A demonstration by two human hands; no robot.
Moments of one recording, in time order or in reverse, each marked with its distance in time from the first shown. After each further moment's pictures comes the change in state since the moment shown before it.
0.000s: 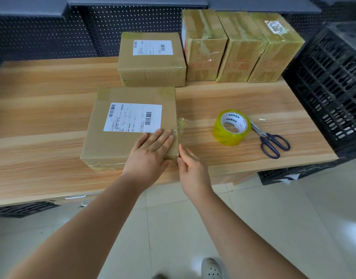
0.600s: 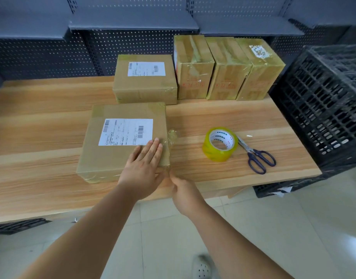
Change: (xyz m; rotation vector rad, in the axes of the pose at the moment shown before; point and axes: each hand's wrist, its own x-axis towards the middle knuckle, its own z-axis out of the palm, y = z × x) left_hand 0.020 0.009 -0.006 0.100 -0.258 -0.119; right_hand 0.004 -0.002 -0.023 -0.178 -0.411 0.213
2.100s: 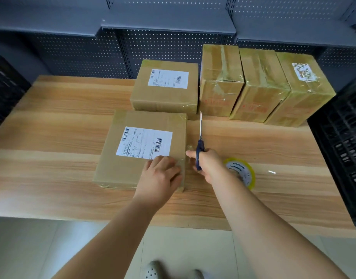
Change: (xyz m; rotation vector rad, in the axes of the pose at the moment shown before) left_hand 0.061 0.025 -0.015 -0.325 0.382 -0.150; right_hand 0.153 -0.032 -0.112 0.658 -0.062 0.526
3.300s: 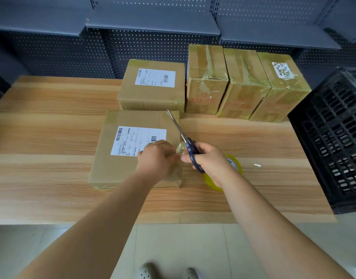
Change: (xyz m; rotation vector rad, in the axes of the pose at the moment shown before) left_hand 0.057 0.020 -0.013 -0.338 -0.288 -0.517; right_hand -0.051 0.005 -0.037 -0.132 -0.140 -0.368
